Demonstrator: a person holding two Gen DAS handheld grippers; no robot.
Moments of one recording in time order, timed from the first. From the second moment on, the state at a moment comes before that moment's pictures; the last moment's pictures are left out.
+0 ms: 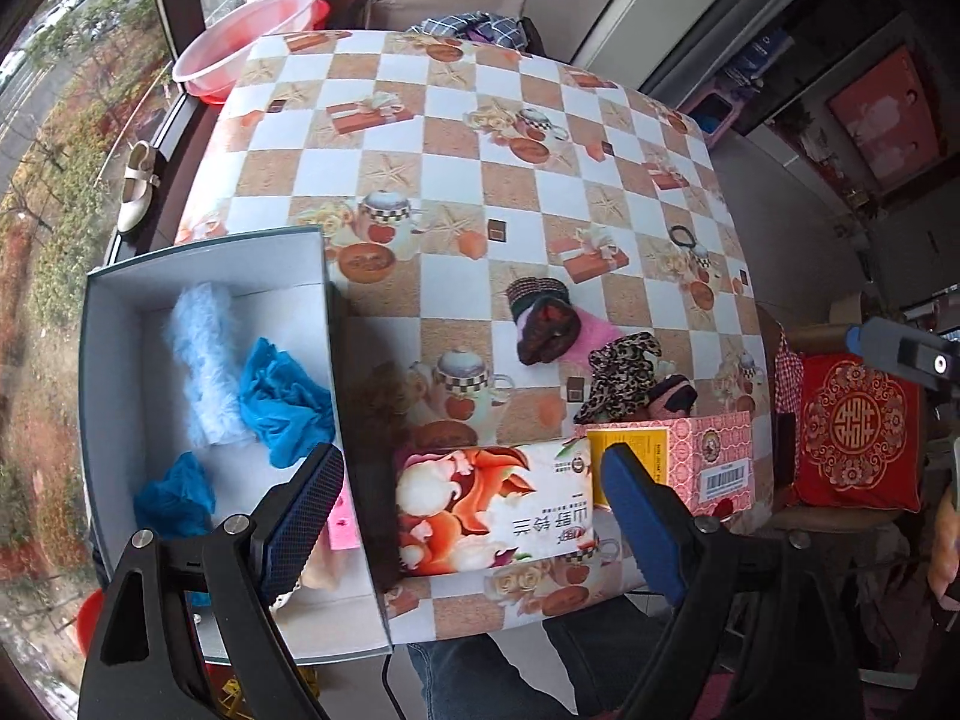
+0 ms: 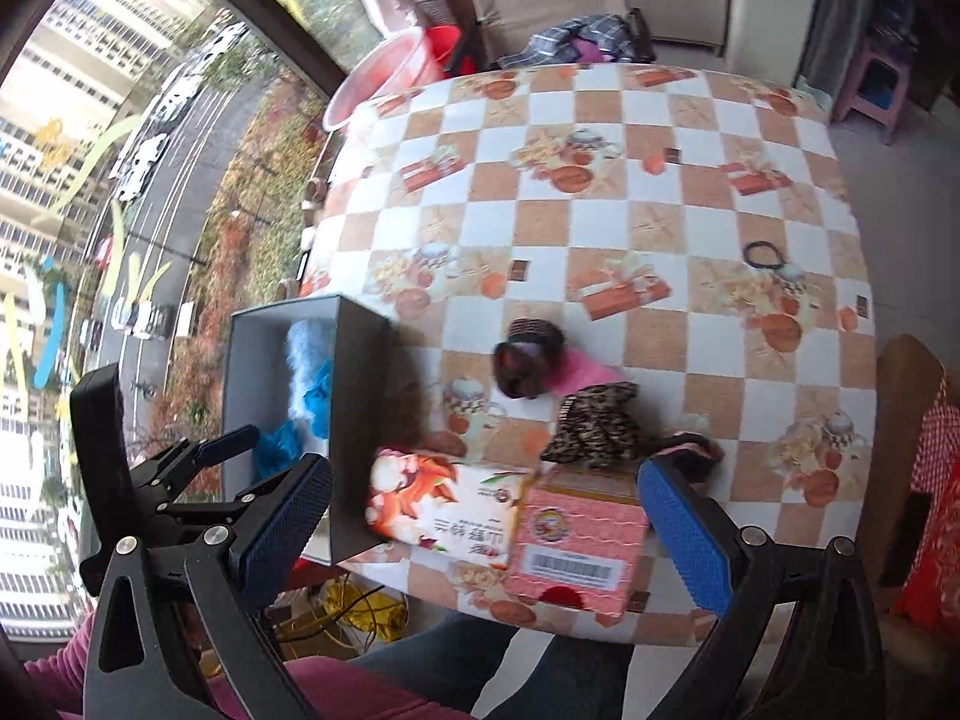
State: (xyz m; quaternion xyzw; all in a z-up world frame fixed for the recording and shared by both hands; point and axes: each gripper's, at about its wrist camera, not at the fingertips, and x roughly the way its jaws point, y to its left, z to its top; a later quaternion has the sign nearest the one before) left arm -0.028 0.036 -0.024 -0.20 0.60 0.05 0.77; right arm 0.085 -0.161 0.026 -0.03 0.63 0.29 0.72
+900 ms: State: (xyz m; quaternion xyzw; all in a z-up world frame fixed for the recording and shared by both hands) left arm 0.098 -0.020 -0.124 -0.12 0.69 0.08 0.71; right arm 0.152 -0.325 -0.171 0.06 0.77 0.12 0.62
